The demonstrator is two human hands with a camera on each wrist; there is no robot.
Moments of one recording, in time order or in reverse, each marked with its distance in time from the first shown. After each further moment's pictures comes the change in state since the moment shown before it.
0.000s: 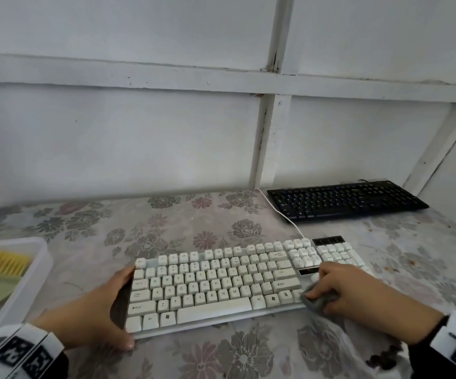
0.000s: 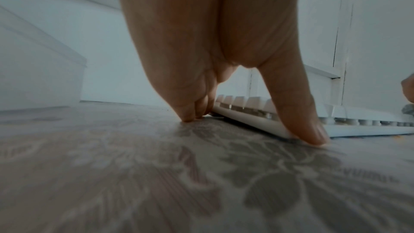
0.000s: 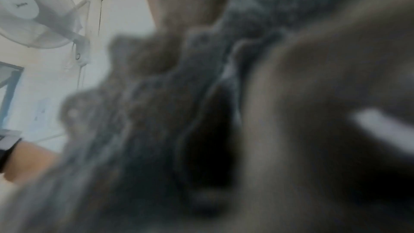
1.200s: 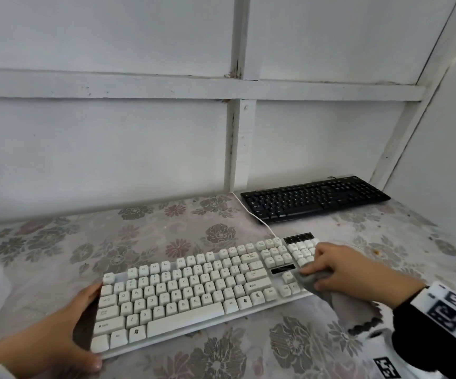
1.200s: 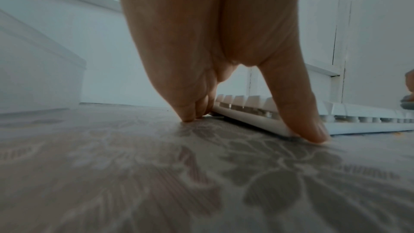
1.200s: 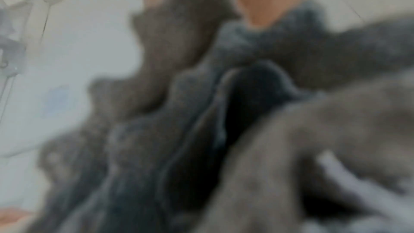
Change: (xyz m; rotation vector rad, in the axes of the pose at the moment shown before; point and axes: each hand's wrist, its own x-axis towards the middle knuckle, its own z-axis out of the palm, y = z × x) left_hand 0.029 -0.055 0.002 0.107 0.101 0.097; right_hand -0.011 0.048 -0.019 -0.006 0.052 0.115
